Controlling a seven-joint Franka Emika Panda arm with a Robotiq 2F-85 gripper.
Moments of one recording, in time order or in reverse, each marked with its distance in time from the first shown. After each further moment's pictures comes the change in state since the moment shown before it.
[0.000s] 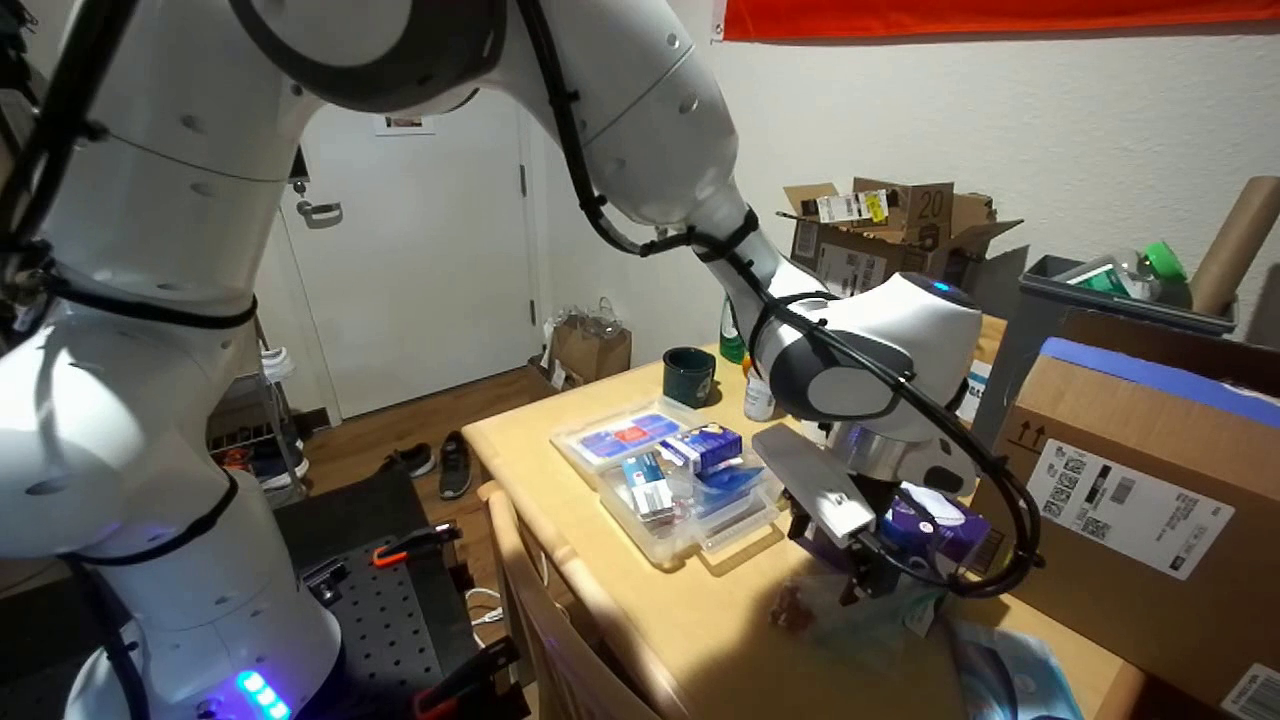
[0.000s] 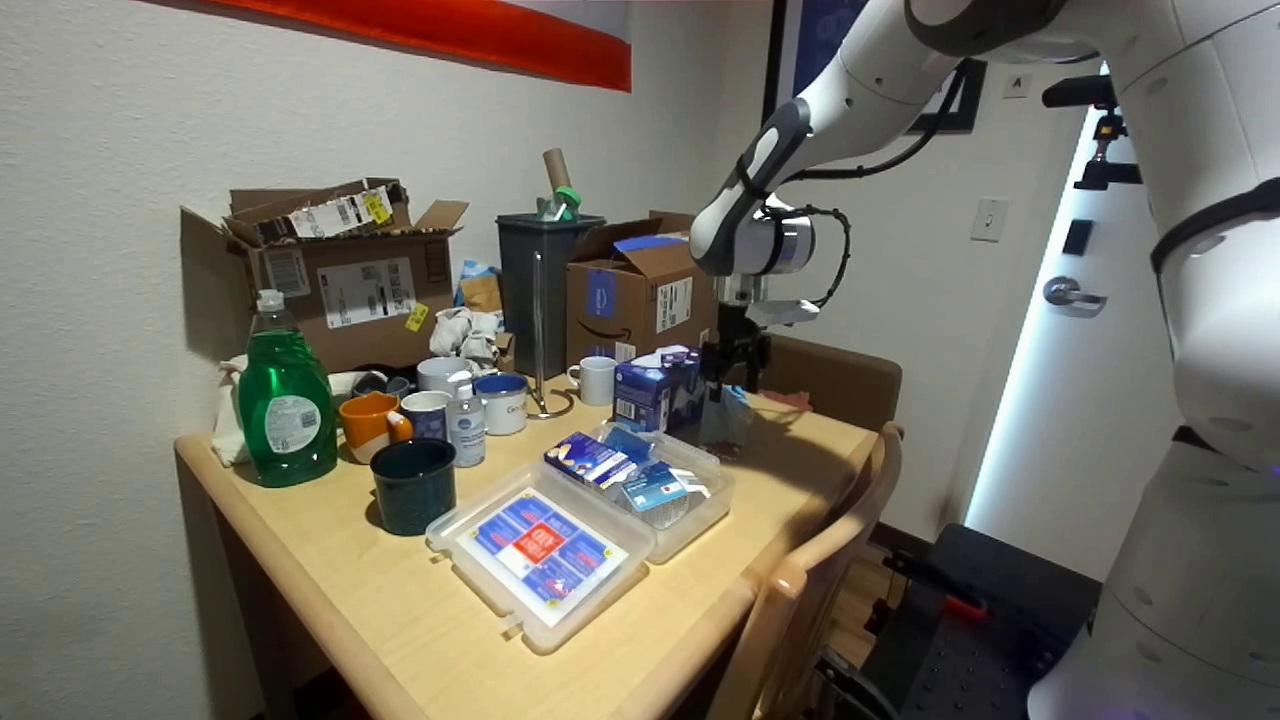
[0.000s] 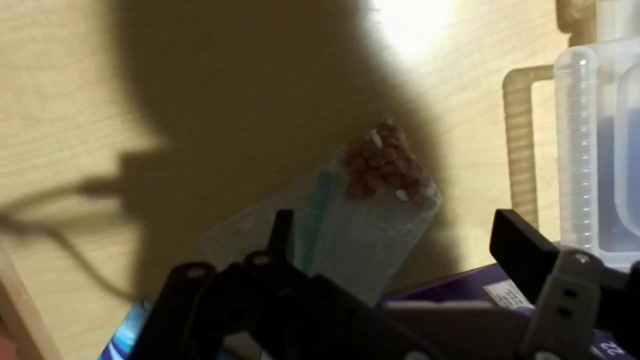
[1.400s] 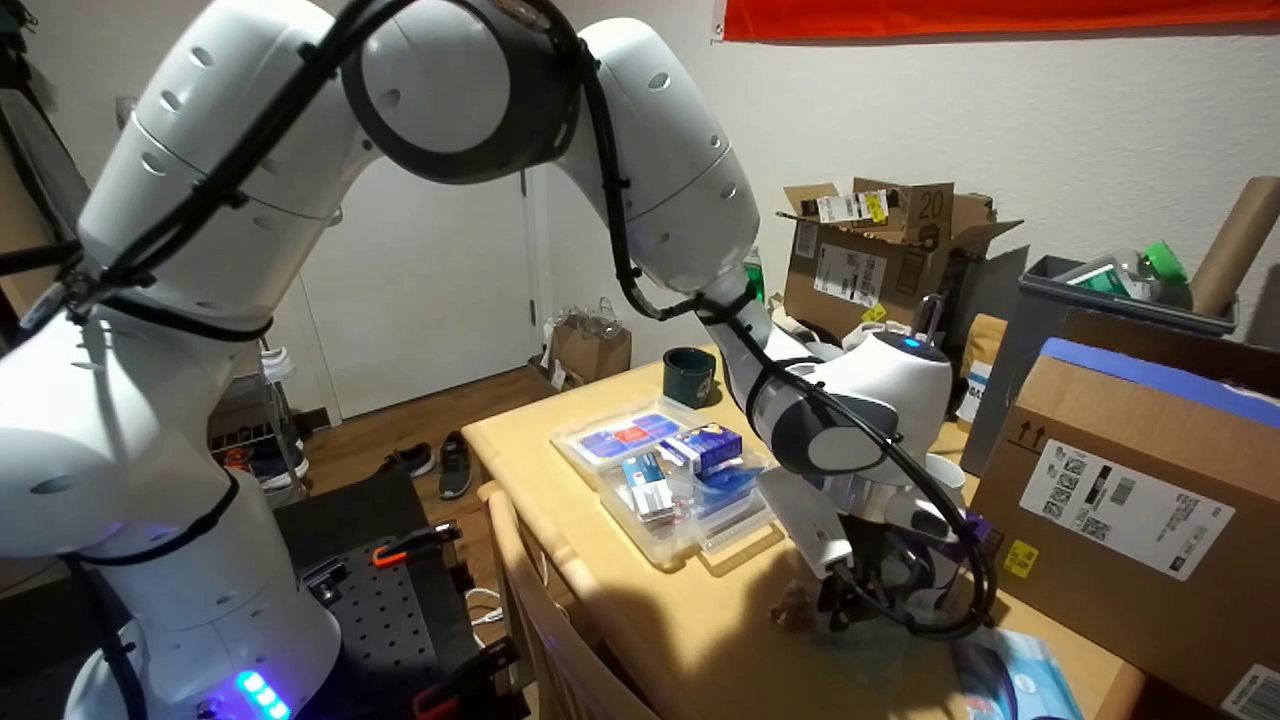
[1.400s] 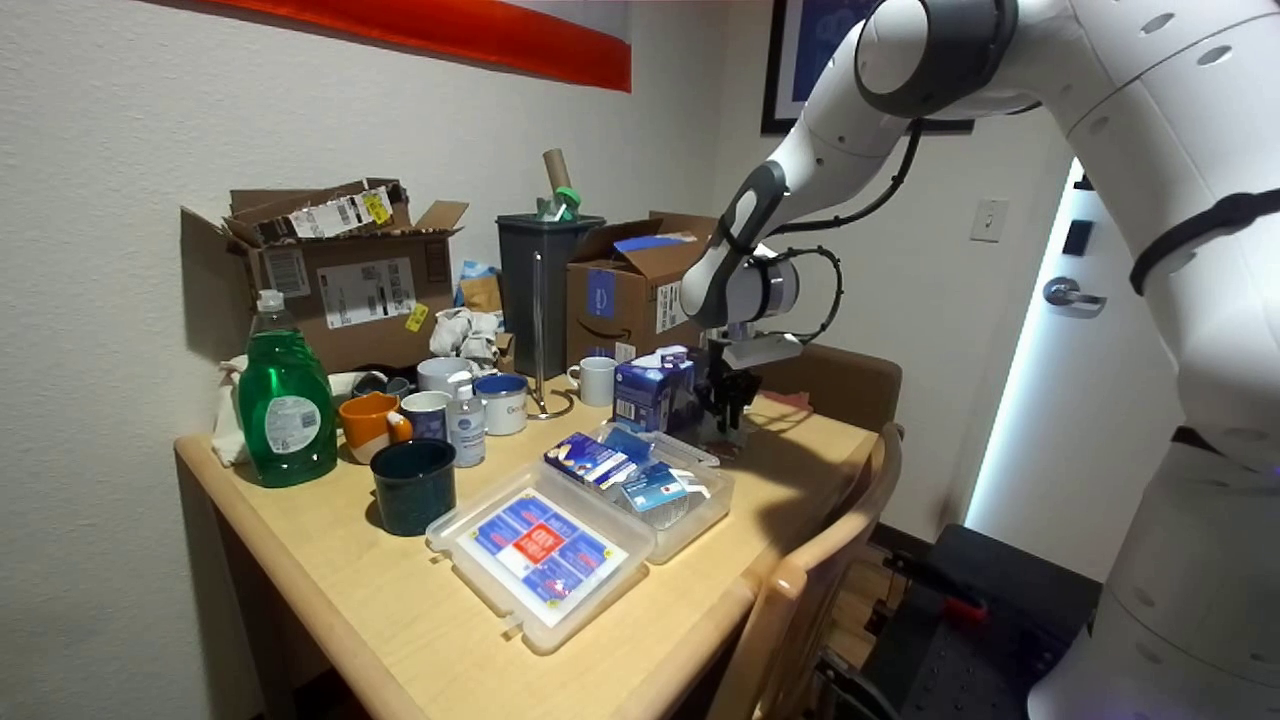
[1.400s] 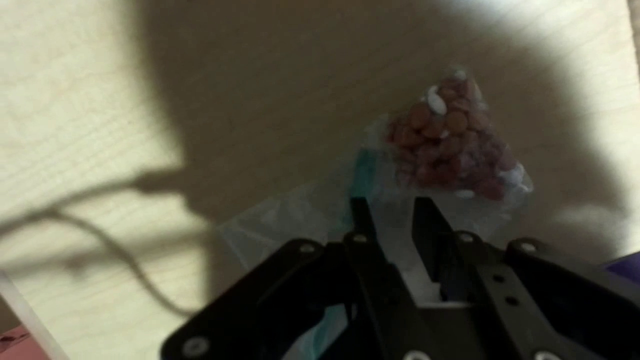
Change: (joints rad) arm 0.015 0.164 -0.007 0.064 -0.089 0.155 0.270
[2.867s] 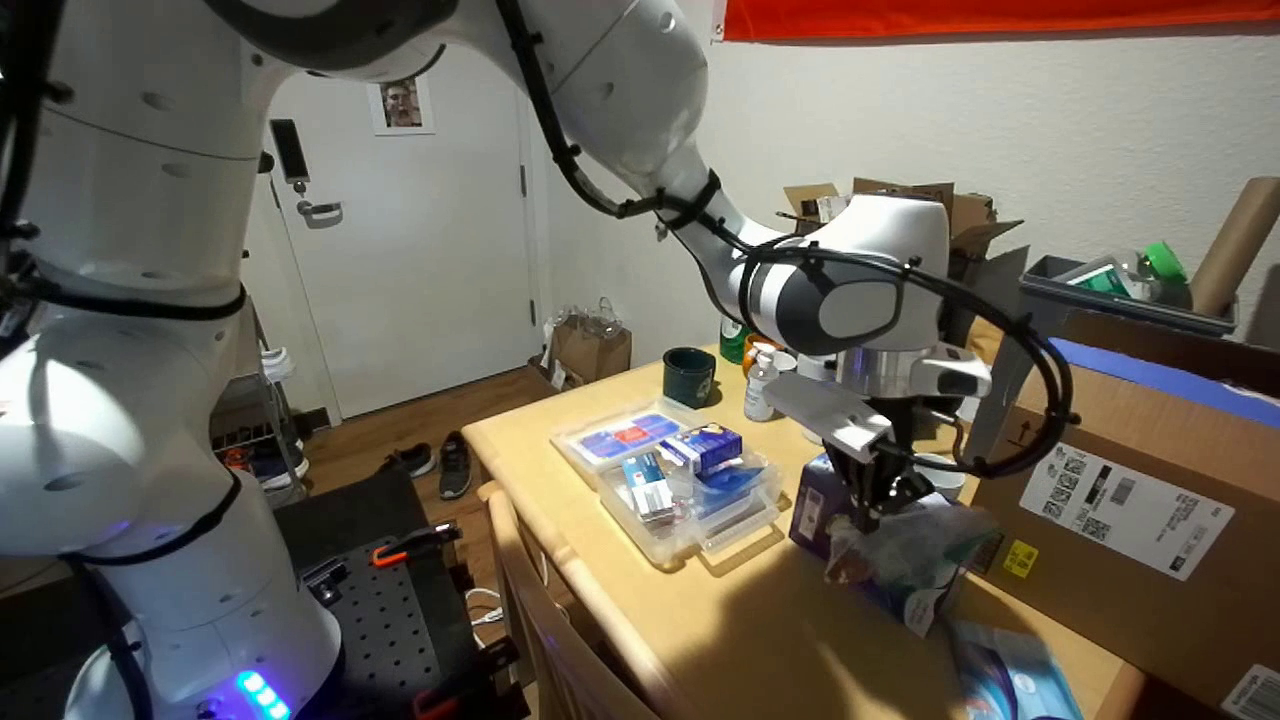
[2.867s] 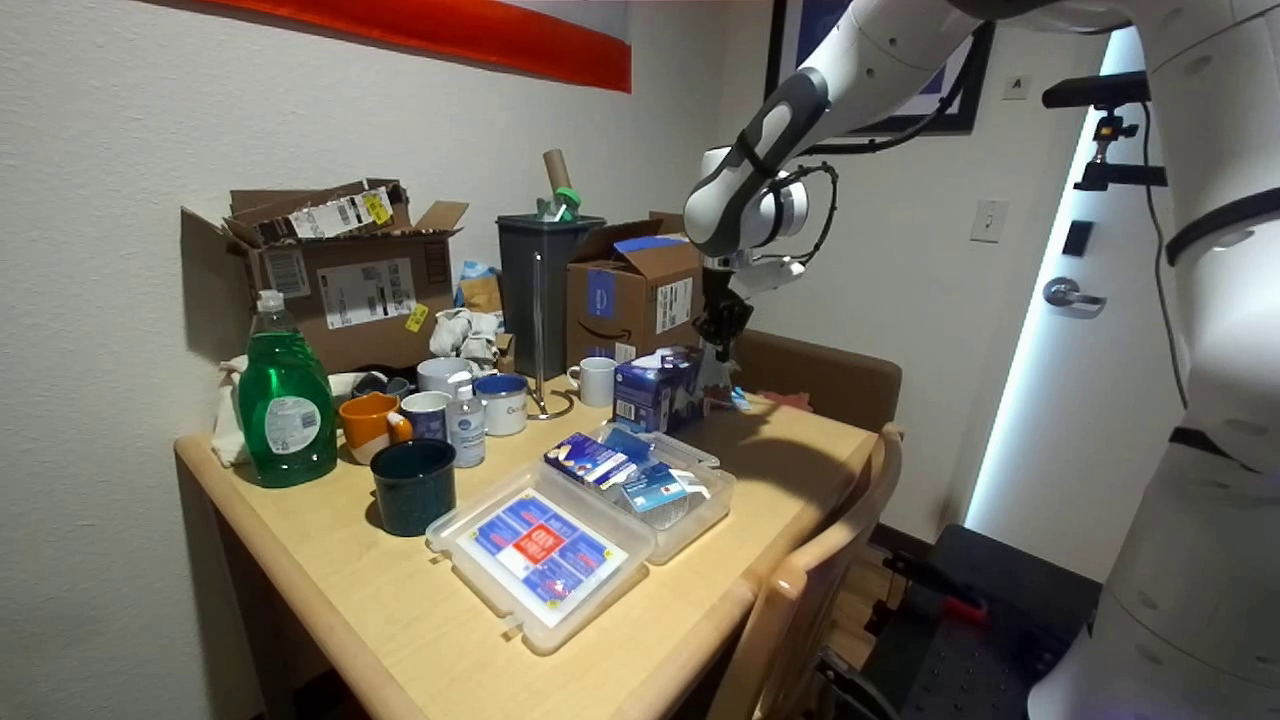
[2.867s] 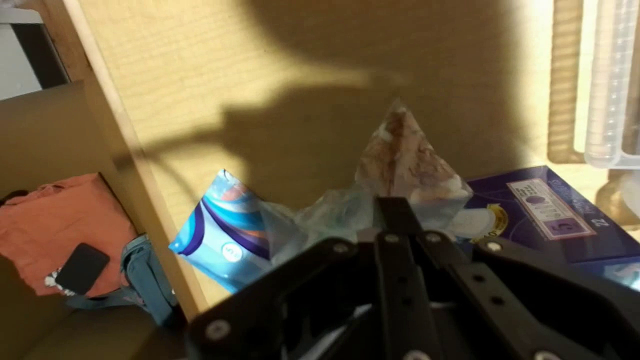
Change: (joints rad) arm 0.041 -0.265 -0.001 -0.074 -0.173 -0.063 -0.053
